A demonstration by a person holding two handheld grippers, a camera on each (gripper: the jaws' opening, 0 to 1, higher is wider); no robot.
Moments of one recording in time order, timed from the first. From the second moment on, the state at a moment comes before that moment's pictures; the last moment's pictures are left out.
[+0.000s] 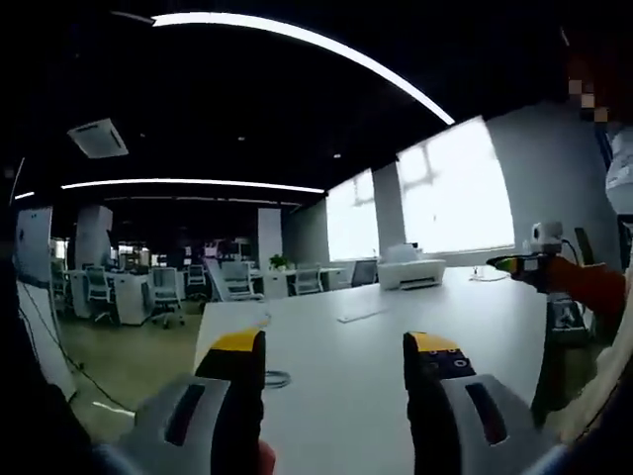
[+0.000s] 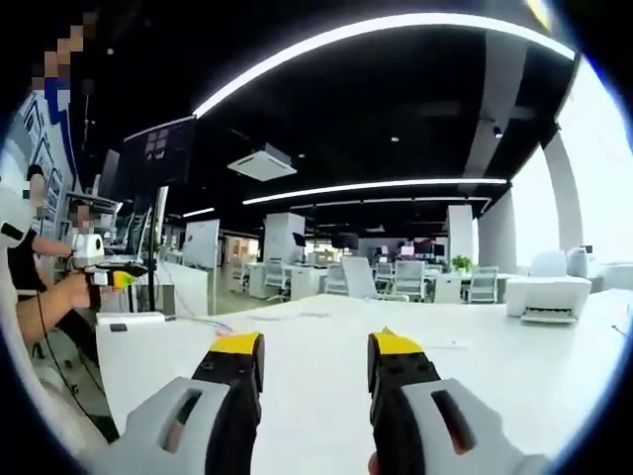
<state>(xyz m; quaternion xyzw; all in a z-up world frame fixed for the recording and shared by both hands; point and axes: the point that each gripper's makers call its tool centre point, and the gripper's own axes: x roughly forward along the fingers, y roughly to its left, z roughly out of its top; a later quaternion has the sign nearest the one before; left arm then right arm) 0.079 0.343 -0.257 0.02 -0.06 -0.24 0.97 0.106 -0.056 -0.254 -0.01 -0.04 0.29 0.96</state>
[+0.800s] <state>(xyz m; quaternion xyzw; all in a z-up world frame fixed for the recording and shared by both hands) 0.101 0.338 -0.288 0.00 -0.03 -0.23 0.97 0.120 -0.061 -0.291 0.01 -0.01 0.27 0.96</state>
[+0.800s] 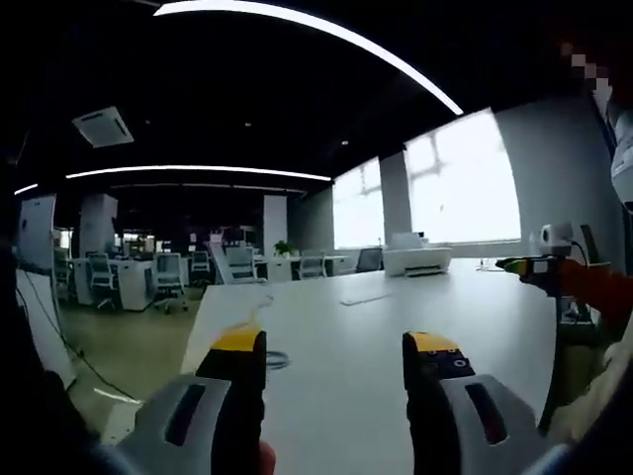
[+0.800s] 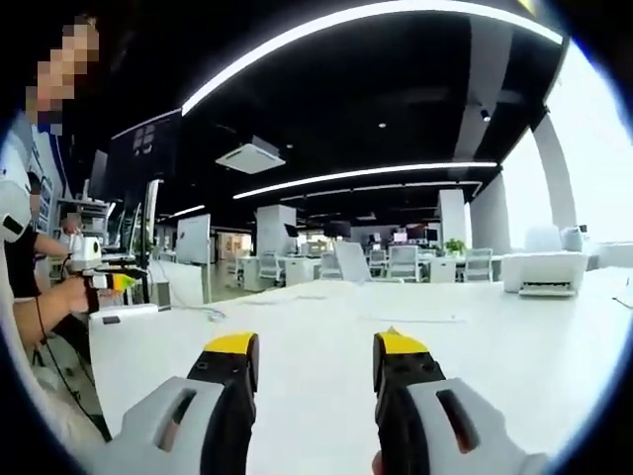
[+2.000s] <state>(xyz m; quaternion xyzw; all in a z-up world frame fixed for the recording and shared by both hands) 0.114 0.346 -0.283 0.00 -0.03 -0.24 0.97 0.135 -0.048 -0.287 0.00 -0.01 0.28 0.96</state>
